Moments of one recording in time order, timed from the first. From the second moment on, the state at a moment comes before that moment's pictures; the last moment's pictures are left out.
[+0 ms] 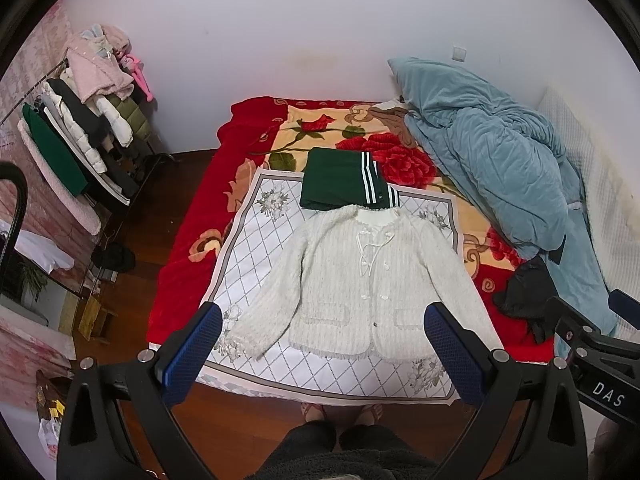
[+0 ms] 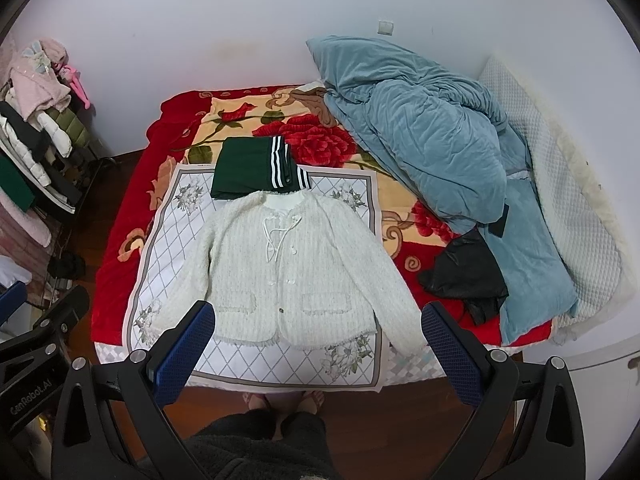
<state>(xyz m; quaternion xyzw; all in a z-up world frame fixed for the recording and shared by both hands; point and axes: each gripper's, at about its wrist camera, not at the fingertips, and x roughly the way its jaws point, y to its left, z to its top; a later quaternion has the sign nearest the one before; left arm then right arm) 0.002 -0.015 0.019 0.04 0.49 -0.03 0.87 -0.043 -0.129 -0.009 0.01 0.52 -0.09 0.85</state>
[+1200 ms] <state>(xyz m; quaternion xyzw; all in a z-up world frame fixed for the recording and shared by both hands) 0.009 -0.016 0.027 0.04 0.49 -0.03 0.87 -0.039 -0.128 0.005 0.01 0.52 -0.09 0.85</state>
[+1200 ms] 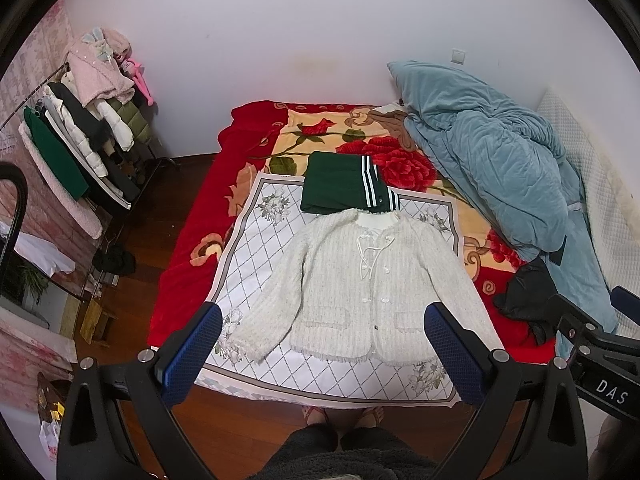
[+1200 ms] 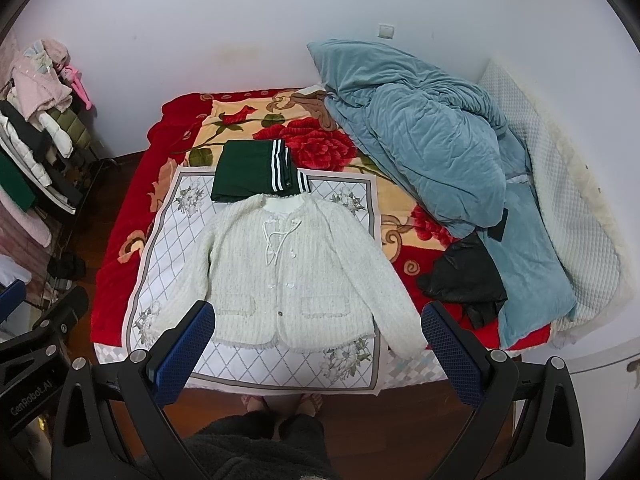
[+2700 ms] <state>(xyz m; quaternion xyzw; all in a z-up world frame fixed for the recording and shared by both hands) 0.145 -0.086 -0.274 0.19 0.54 0.02 0.82 -0.051 -0.388 -0.421 0.47 0.60 -0.33 0.56</state>
